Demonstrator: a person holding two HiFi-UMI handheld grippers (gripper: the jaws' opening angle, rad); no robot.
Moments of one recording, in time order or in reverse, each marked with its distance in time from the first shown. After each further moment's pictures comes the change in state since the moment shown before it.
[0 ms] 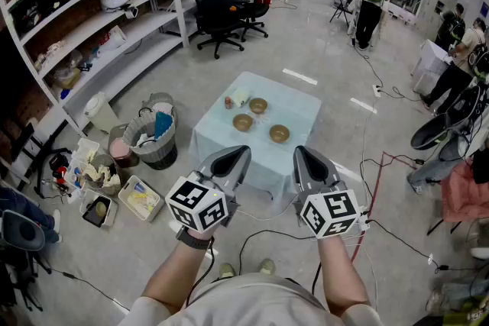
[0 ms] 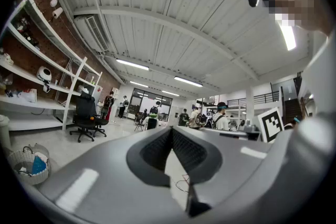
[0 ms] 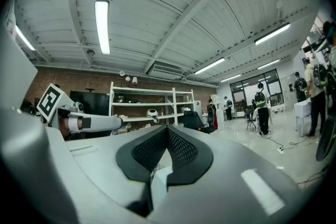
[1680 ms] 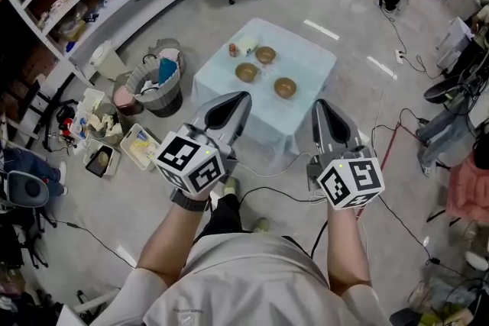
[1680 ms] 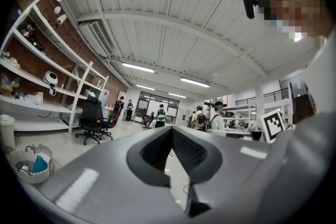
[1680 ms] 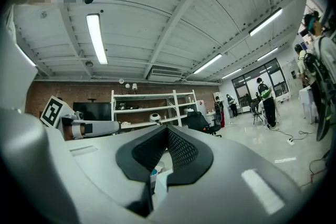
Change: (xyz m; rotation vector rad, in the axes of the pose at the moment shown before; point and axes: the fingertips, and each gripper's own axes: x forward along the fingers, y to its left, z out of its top) left arm 0.057 0.001 -0.018 0.013 -0.043 0.089; right arm 0.004 -0.081 -0.011 0.094 -0.040 0.057
